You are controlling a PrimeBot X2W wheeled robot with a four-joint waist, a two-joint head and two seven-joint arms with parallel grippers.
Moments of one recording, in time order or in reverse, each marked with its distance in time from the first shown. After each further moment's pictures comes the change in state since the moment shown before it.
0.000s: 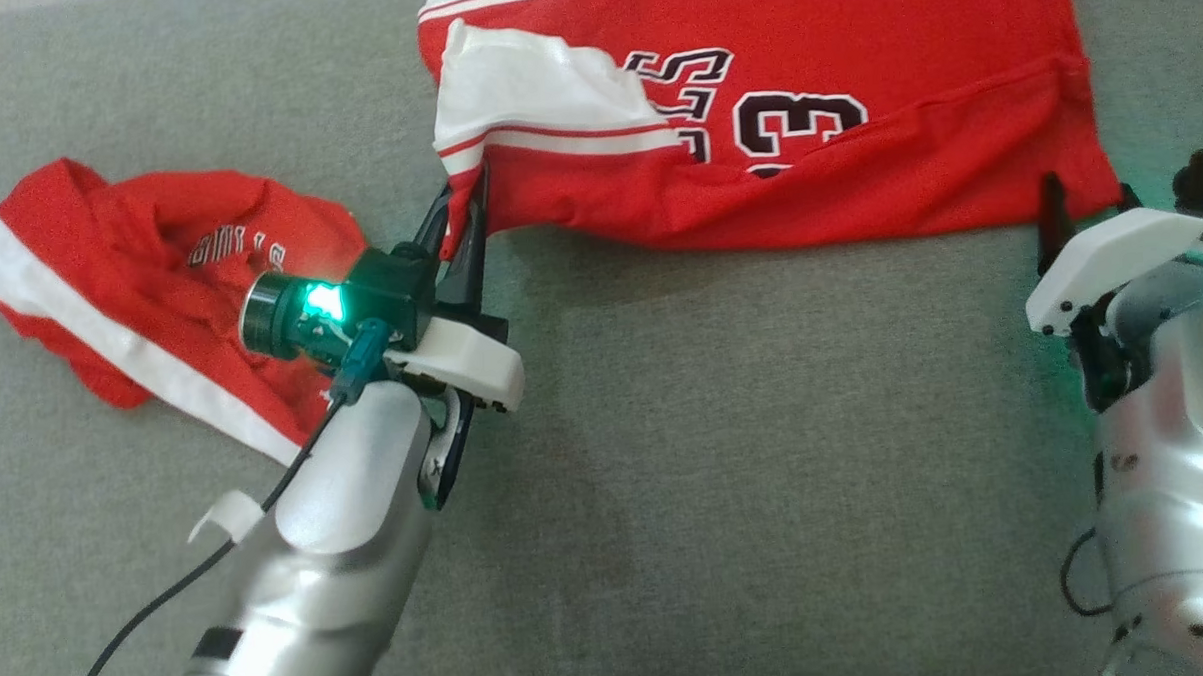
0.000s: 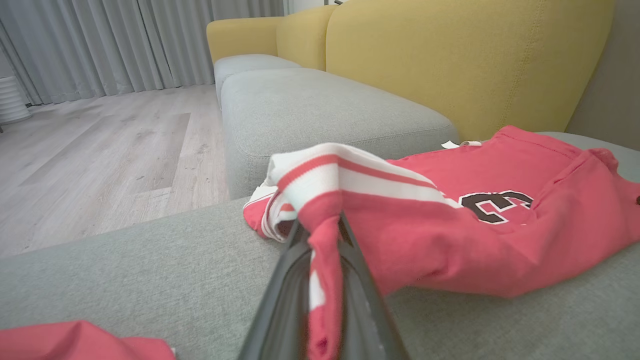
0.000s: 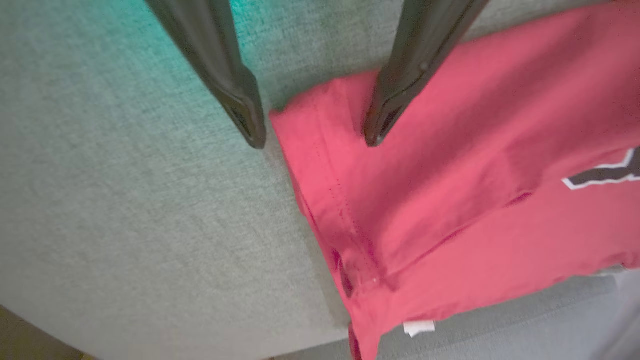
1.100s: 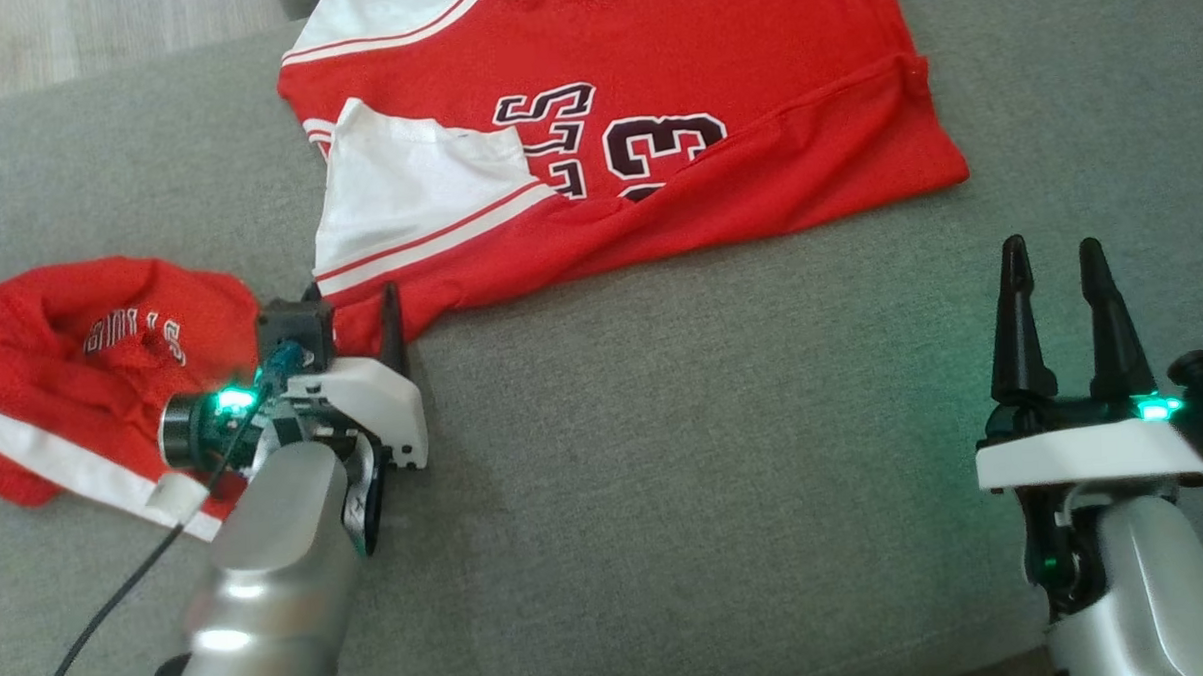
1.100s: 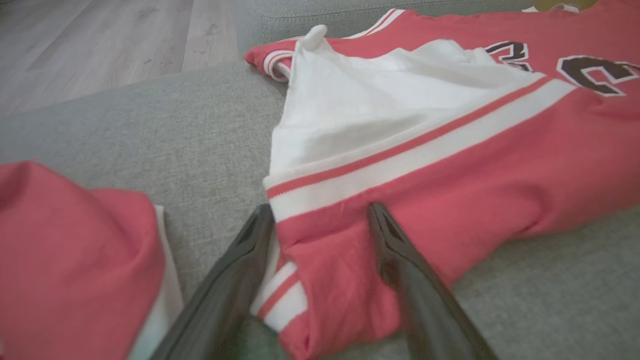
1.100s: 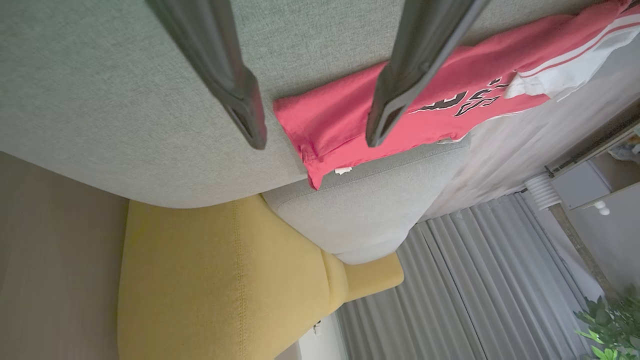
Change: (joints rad) left arm 0.007 0.026 0.131 0.310 -0.042 0.006 0.156; right arm 0.513 0.012 0.387 -0.618 0.404 0.000 -0.393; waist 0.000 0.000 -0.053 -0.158
